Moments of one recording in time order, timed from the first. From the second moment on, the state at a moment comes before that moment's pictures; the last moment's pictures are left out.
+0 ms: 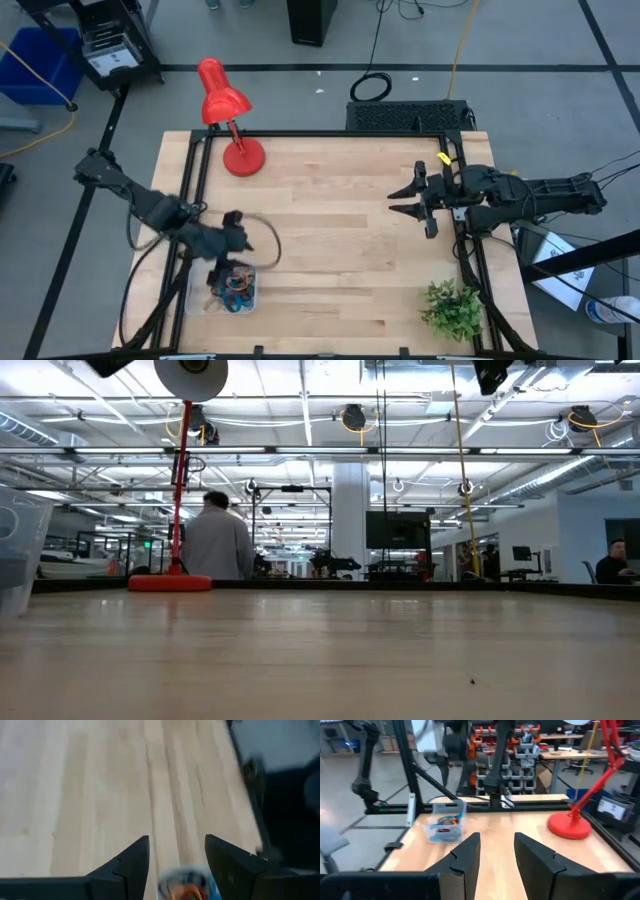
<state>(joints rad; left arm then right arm) -0.54 1.08 1.05 -0.83 -0.16 -0.41 0.04 0.68 0.67 -0.11 -0.03 0.07</state>
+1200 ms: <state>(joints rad) -0.10 0.19 0.36 -0.33 0.11 -0.13 -0.09 0.20 0.29 -0.05 -0.19 0.02</state>
